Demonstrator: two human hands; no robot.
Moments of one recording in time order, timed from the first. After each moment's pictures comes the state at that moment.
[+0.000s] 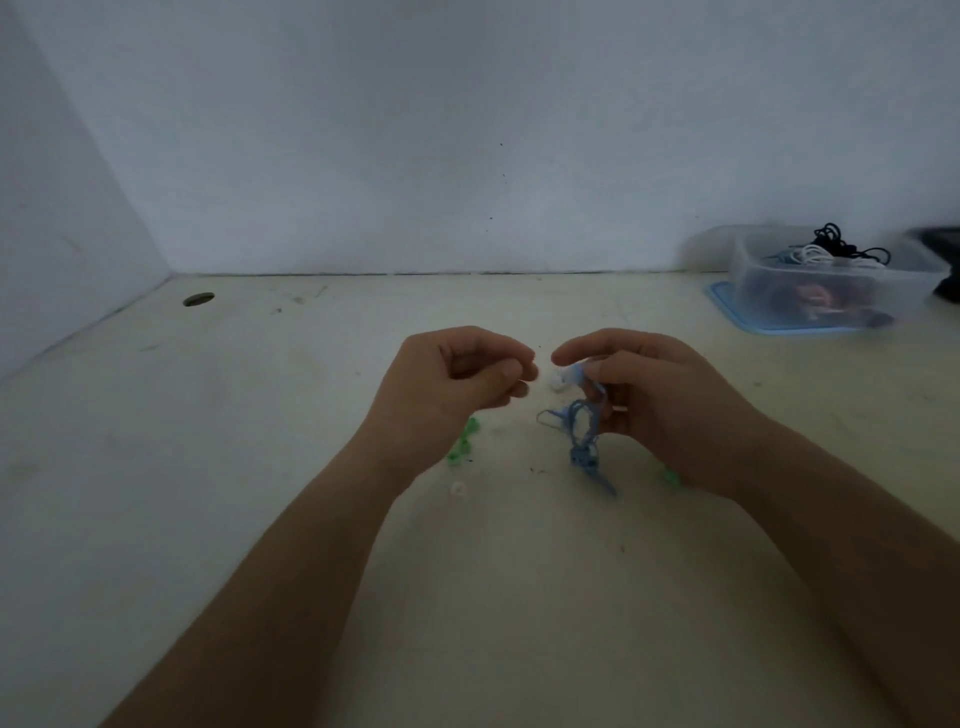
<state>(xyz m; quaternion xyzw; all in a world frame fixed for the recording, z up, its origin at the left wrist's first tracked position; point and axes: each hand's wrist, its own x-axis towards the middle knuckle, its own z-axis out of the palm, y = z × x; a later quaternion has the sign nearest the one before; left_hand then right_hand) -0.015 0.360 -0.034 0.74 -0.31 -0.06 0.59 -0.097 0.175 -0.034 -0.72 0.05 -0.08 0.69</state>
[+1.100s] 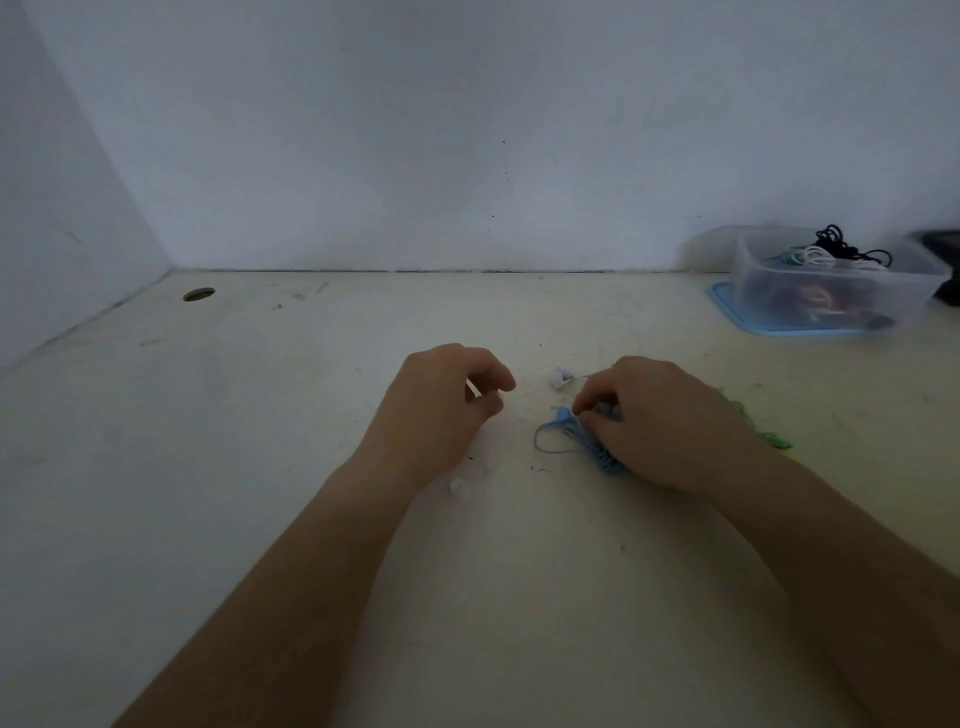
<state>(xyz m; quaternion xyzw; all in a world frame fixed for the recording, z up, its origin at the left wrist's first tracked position) -0.005 0.360 -0.048 0.90 -0.31 0.07 0.31 -0.093 0.169 -0.049 -0.98 0.07 -0.08 0.15</state>
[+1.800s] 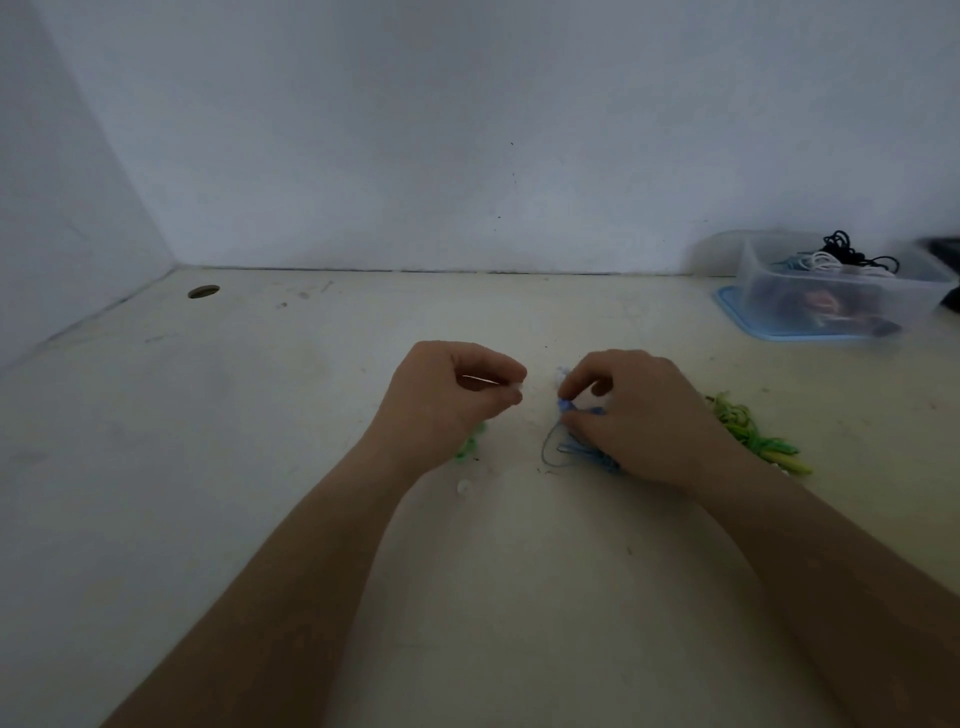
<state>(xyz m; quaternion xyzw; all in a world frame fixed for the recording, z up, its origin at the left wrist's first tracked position) -0.008 0.363 -0.041 0.82 -0.26 -0.03 0.50 -0.083 0.180 -0.053 -0.96 0.05 -0.16 0.25</state>
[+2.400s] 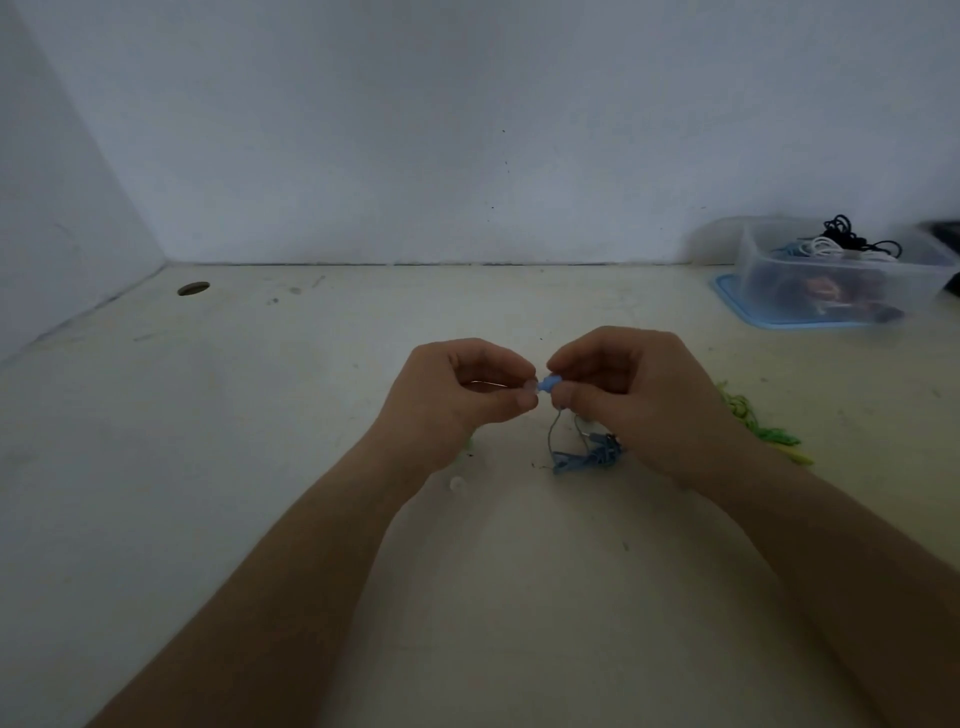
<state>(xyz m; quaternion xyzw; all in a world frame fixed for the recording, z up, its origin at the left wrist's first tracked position) -0.016 0.356 -0.044 0.76 -0.27 -0.10 0.58 -0.090 0.178 -0.051 -0.83 -0.02 -0.20 0.51</state>
